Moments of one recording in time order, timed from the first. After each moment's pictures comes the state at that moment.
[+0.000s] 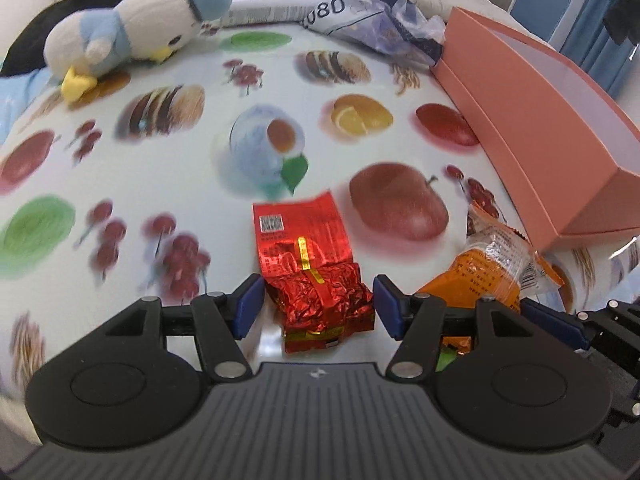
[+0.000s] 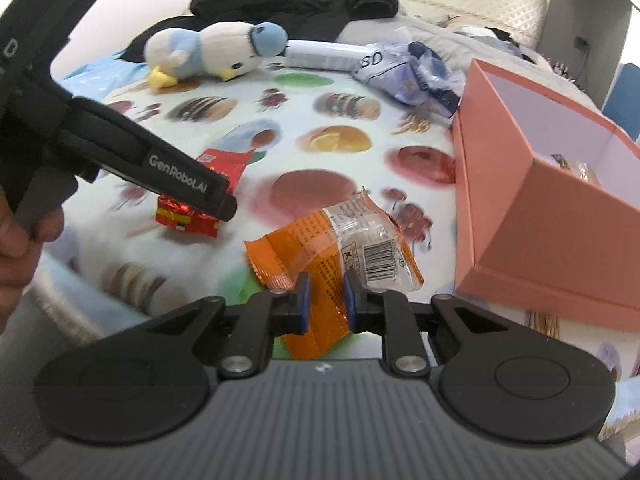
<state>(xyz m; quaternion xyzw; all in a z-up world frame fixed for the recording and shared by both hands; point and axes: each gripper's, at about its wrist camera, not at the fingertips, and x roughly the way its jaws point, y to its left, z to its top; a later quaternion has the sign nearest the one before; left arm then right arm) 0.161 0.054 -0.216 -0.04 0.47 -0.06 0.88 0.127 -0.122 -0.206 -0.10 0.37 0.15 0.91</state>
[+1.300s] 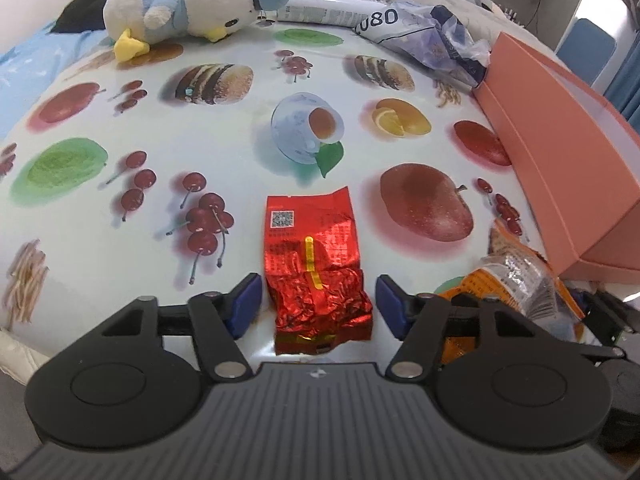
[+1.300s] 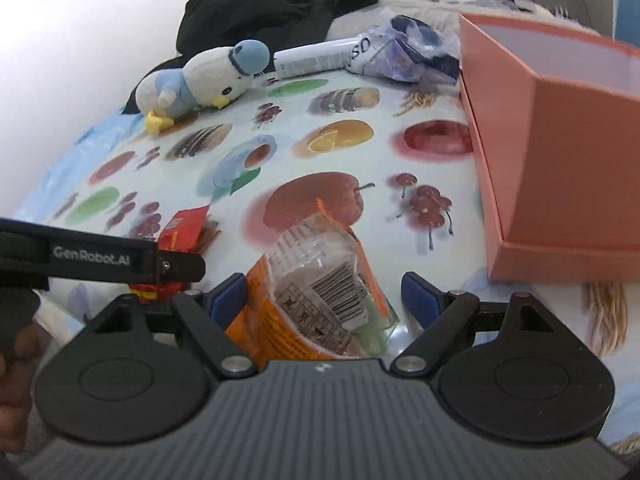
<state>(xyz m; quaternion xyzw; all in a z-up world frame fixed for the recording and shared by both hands) 0.144 0.052 -0.230 -0.08 0.45 0.02 0.89 0.163 -0.151 -0.233 0.02 0.37 0.18 0.91</state>
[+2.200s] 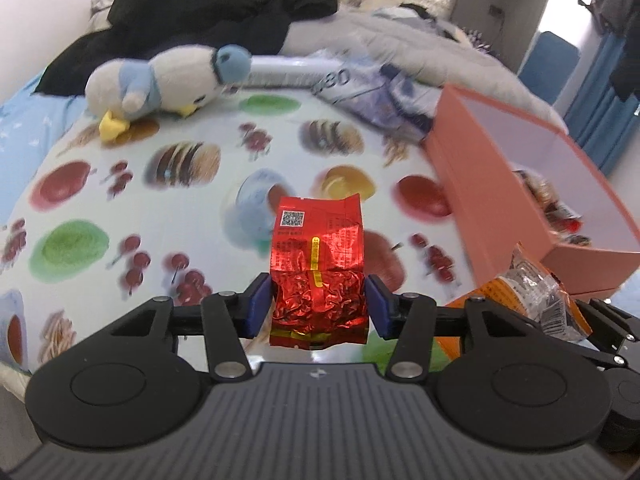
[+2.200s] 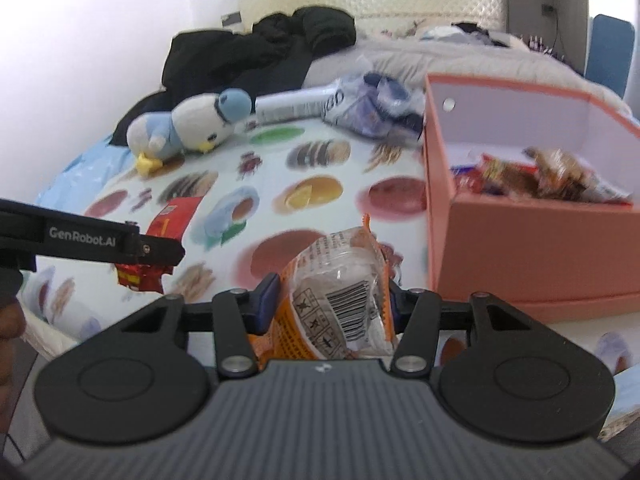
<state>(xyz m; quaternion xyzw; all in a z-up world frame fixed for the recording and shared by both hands) 0.132 0.031 -0.142 -0.07 0.41 -0.02 0.91 0.147 -0.172 -0.169 0.01 0.33 0.14 0.93</state>
